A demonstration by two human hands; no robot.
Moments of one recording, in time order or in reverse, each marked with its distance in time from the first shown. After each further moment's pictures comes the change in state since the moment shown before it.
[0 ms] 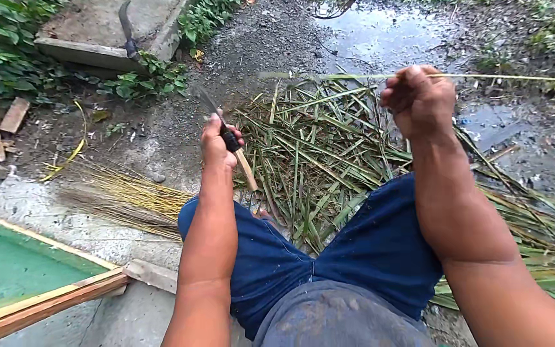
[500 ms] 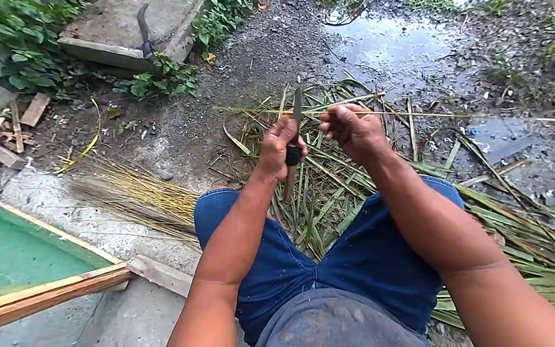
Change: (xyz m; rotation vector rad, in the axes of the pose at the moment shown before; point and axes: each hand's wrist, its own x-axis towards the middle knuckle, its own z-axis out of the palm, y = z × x) left_hand -0.071 -0.021 0.062 -0.078 -0.567 -0.040; right_hand -0.035 0.046 0.077 0.168 -0.224 0.263
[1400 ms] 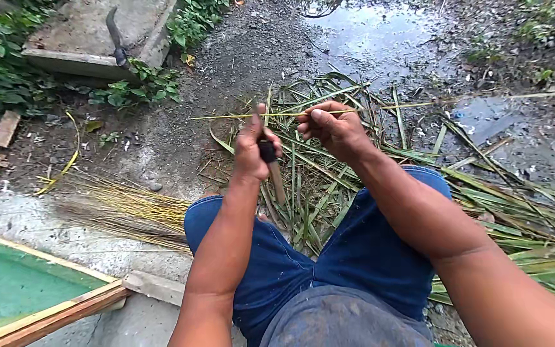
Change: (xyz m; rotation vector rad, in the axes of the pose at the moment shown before) left_hand 0.008 0.006 -0.009 -0.094 0.078 0.029; right_hand 0.002 0.006 0.001 -0.035 -0.064 -0.052
